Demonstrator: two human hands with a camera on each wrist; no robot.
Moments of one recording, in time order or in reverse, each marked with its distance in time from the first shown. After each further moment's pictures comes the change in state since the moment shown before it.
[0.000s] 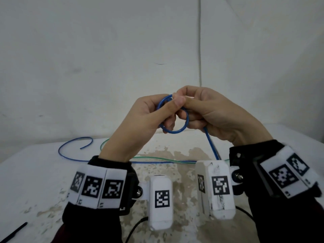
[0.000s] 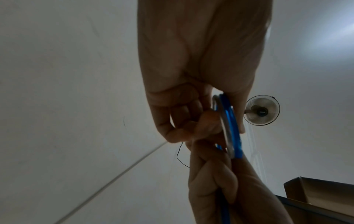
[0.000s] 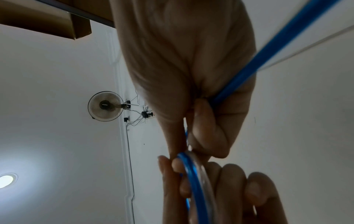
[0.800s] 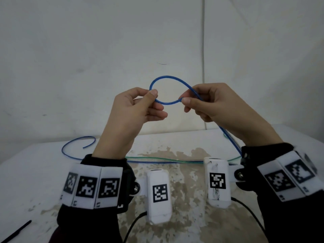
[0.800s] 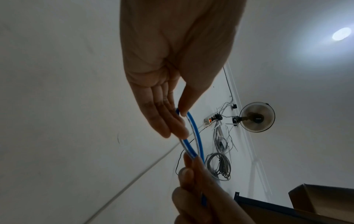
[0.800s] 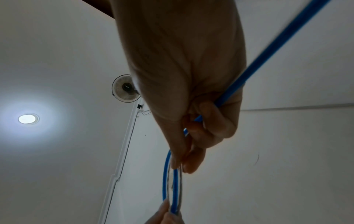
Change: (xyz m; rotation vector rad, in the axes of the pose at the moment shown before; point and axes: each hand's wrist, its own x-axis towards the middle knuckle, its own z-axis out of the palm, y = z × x) left_hand 0.001 0.001 -0.018 -0.075 0.383 -0.096; right_hand 0.000 0.004 -0.016 -0.489 0.180 -0.160
